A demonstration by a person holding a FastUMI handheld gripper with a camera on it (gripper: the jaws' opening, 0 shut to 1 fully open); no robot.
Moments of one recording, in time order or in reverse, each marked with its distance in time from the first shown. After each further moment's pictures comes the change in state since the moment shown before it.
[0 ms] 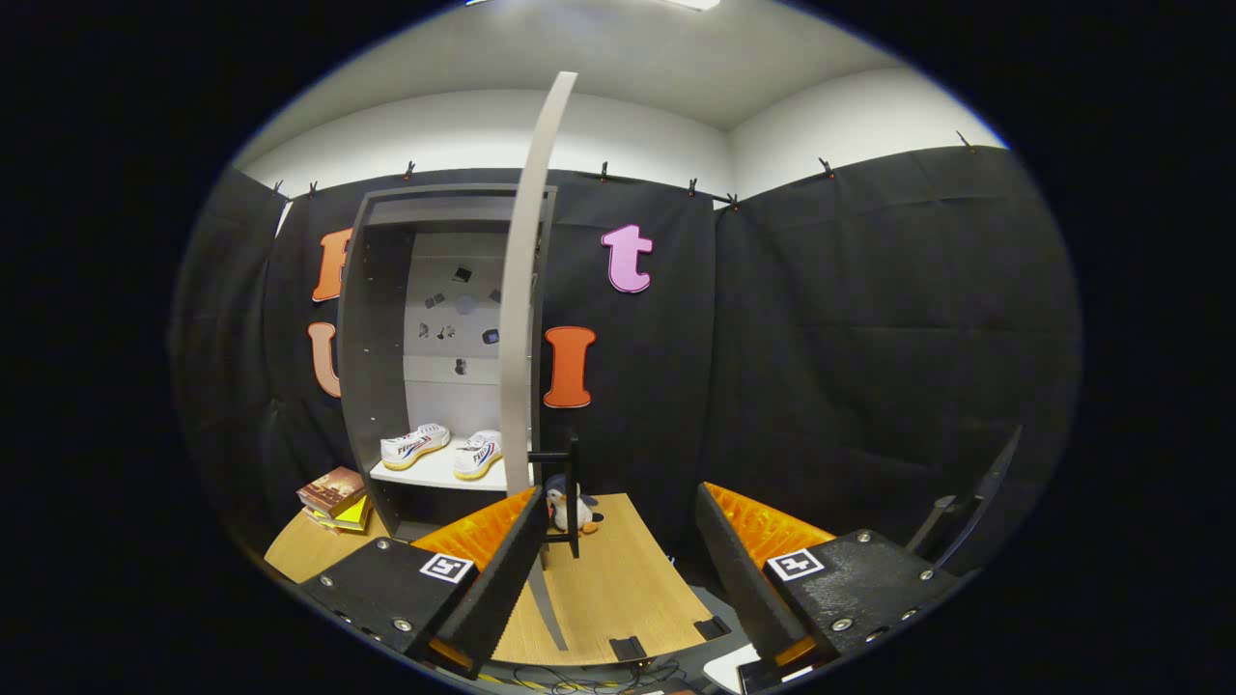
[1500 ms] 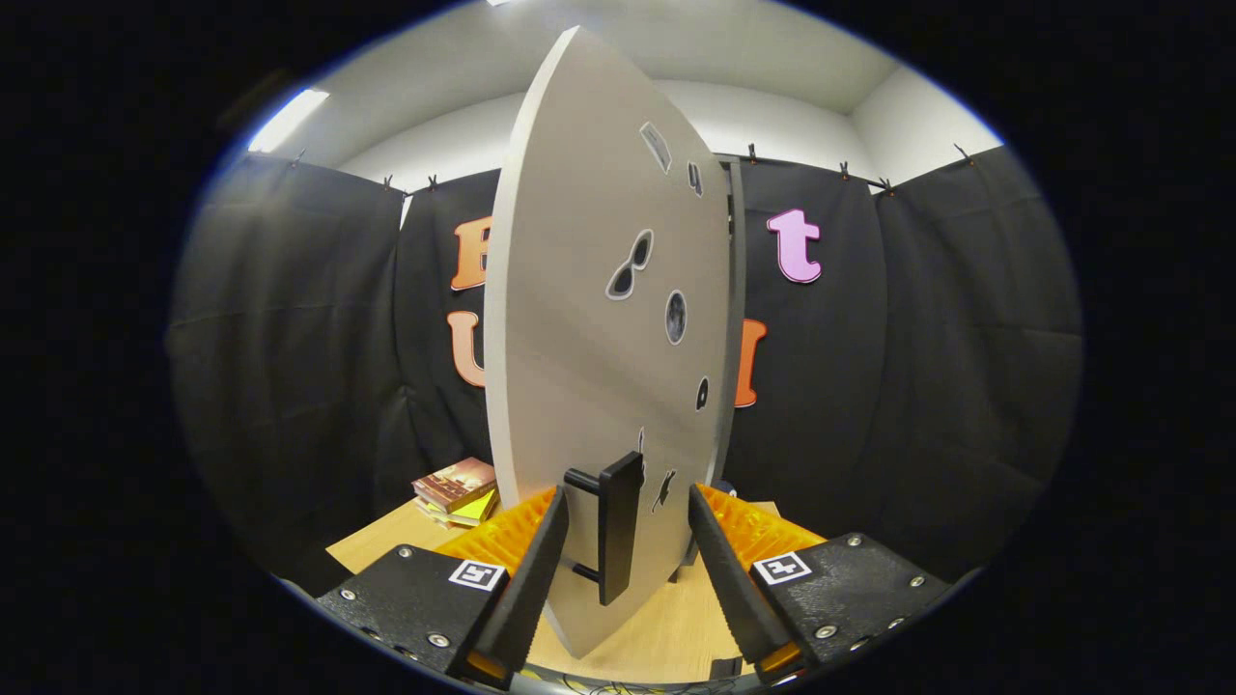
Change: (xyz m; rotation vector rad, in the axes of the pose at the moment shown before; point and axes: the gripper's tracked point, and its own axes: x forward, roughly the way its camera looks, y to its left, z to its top) arm 0.032 0.185 -0.011 -0.059 0.011 0.422
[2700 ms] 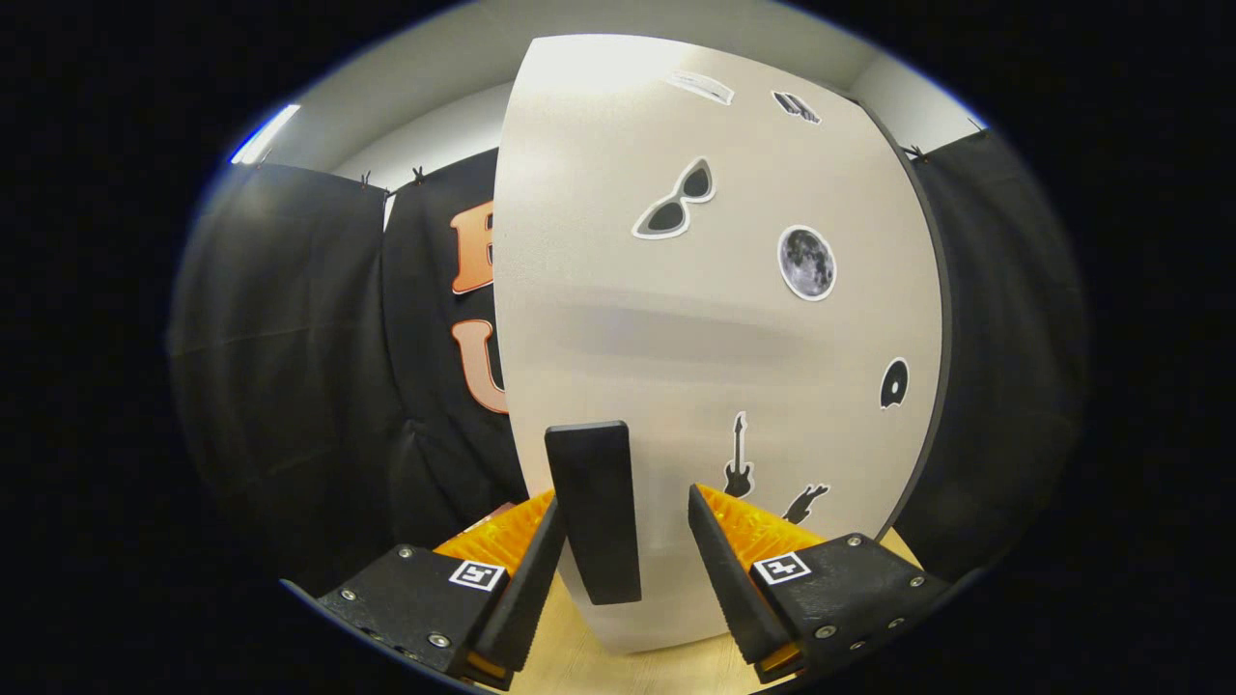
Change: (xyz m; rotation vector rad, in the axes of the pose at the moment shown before) arm 0.207 0.160 0.009 0.125 0.000 0.028
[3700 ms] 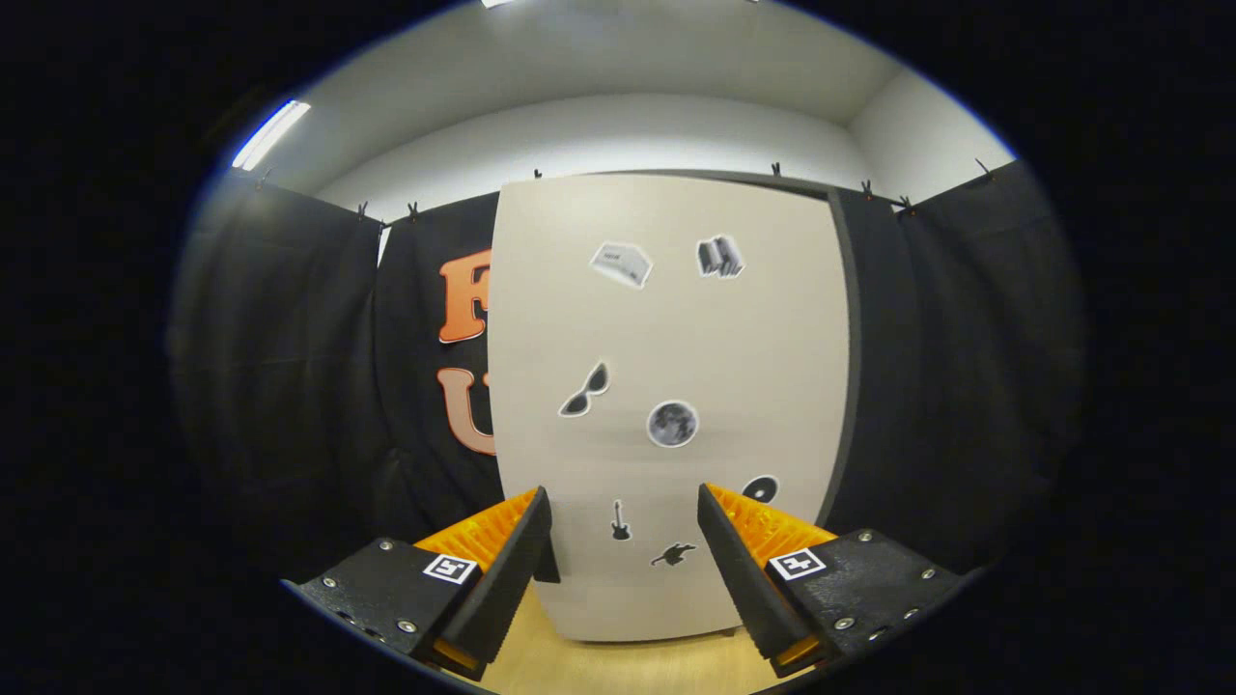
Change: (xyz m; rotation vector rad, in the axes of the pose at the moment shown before) arm -0.114 -0.082 0.133 -0.078 -0.130 -0.083
